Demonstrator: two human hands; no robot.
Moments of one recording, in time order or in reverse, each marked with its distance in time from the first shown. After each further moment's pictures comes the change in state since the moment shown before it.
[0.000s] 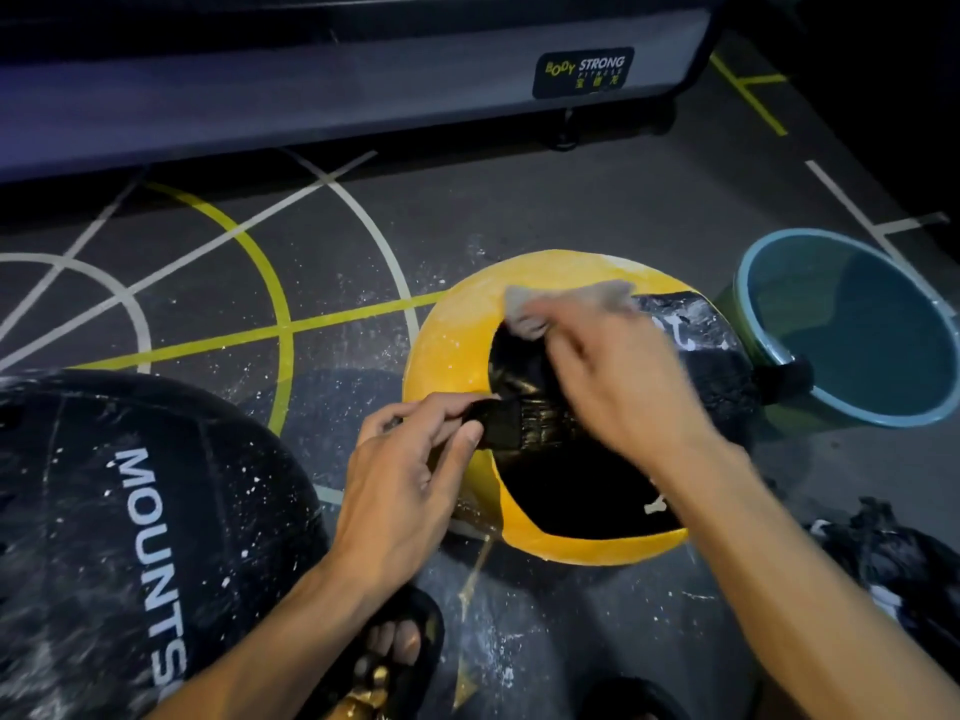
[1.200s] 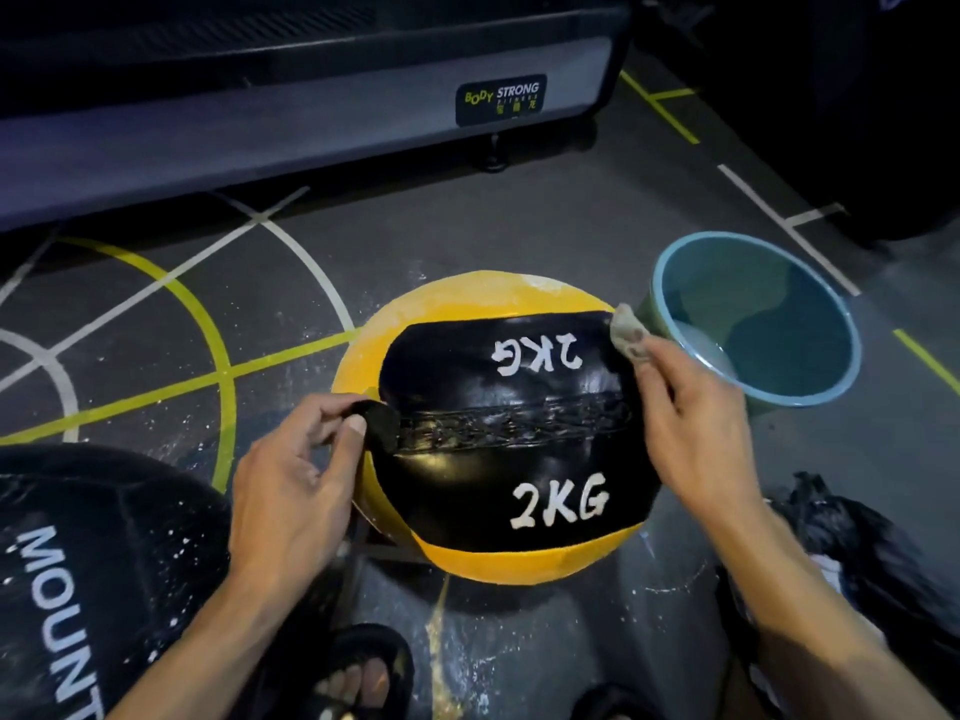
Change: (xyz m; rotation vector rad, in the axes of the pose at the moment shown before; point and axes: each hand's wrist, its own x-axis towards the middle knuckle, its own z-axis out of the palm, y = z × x) left_hand 0.020 -0.004 -0.019 -0.039 0.156 -0.106; right_hand -0.056 0.091 -0.017 0.097 0.390 0.305
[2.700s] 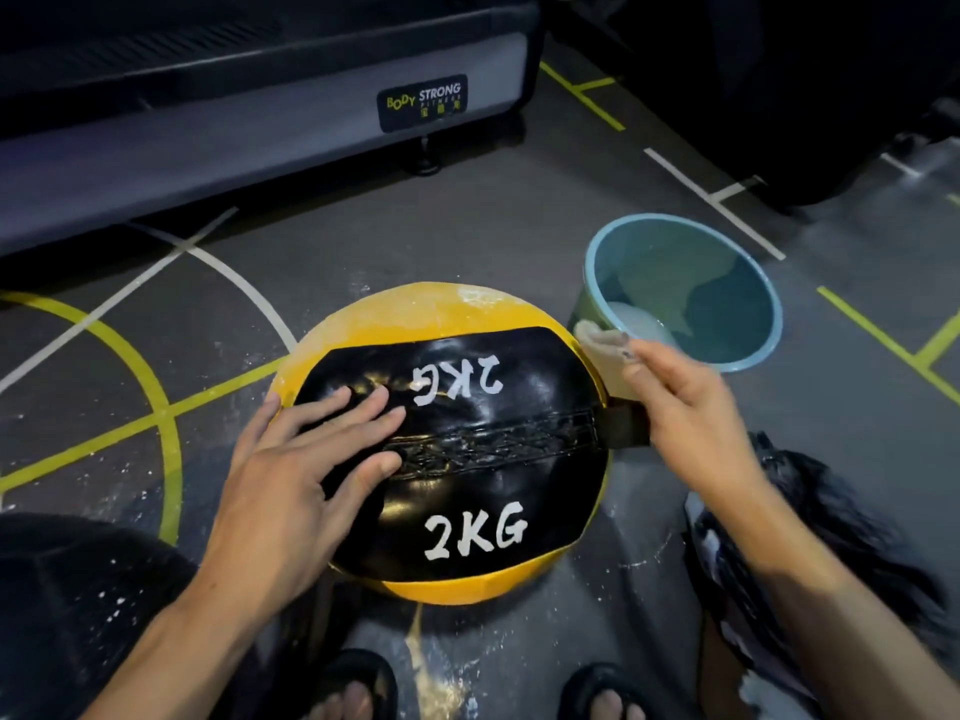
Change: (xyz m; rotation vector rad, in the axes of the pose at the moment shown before) left_hand 0.023 0.005 0.012 0.316 -0.343 0.425; right_hand -0.010 0.039 -0.022 0.371 -0.055 0.201
